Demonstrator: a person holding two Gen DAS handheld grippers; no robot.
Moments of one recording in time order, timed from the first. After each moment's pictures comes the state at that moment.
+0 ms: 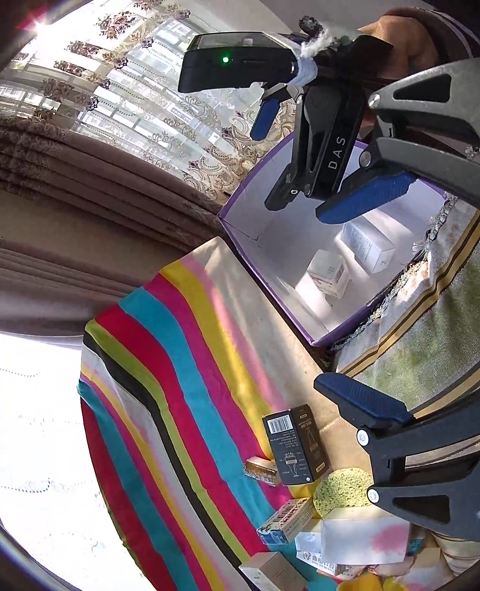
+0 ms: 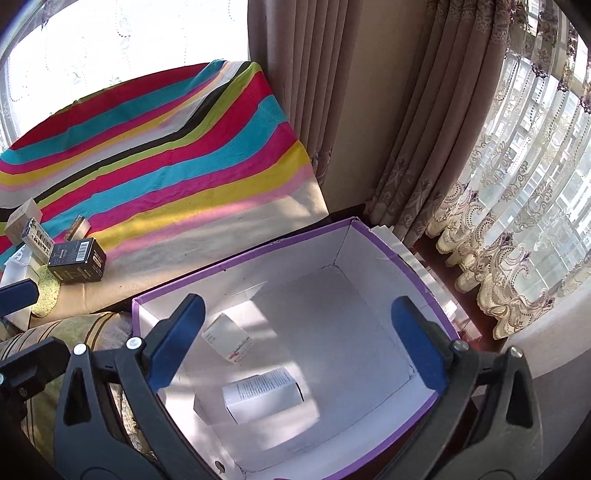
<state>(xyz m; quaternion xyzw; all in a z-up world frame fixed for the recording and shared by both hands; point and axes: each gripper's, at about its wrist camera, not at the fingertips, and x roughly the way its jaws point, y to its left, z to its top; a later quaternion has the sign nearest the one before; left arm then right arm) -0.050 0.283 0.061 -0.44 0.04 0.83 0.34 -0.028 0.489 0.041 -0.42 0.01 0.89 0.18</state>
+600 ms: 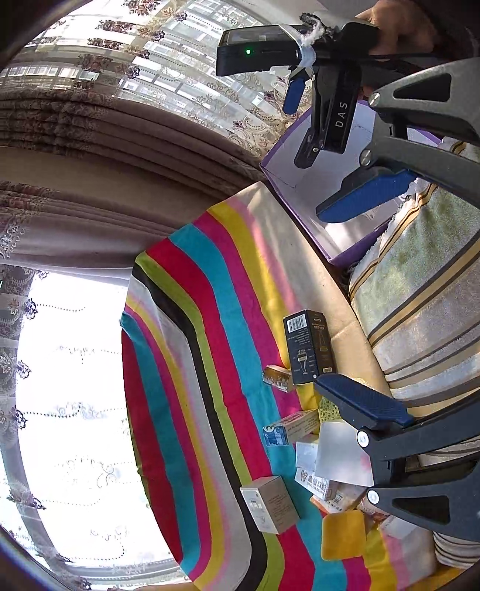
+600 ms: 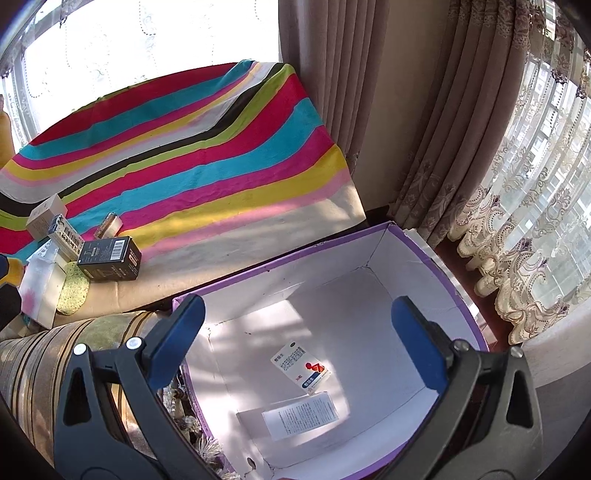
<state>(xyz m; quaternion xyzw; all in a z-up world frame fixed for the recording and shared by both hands) -0.047 0.201 0.080 -0.37 0.02 0.89 0.25 -0.032 0.461 0.045 -0.43 0.02 0.89 0.14</state>
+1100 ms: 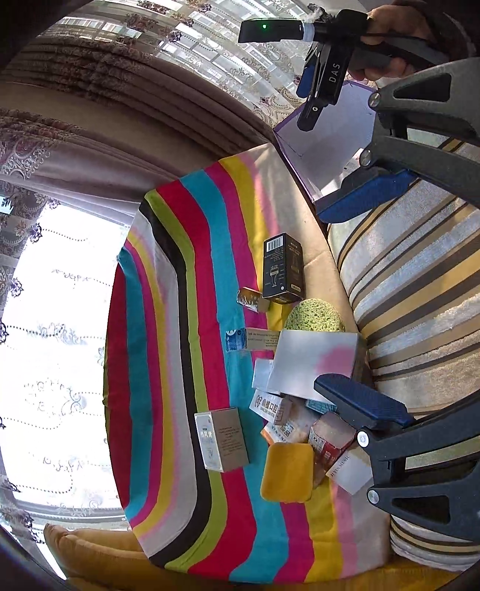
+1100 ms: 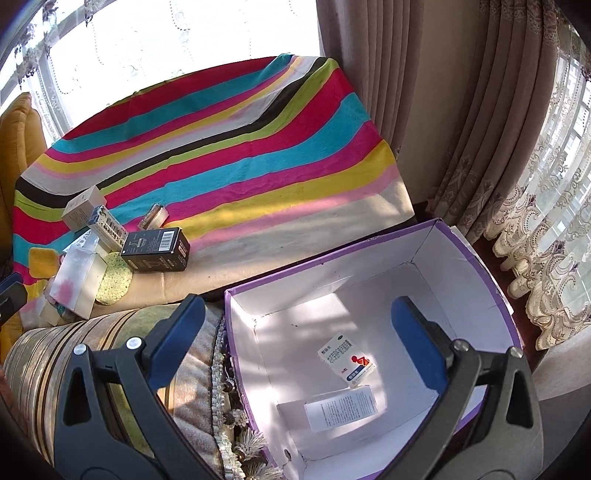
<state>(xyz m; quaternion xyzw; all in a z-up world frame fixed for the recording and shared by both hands) -0.045 0.107 0.068 -0.40 -0.04 0.90 0.18 -0.033 0.435 0.047 -0.44 0.04 0.90 0.06</state>
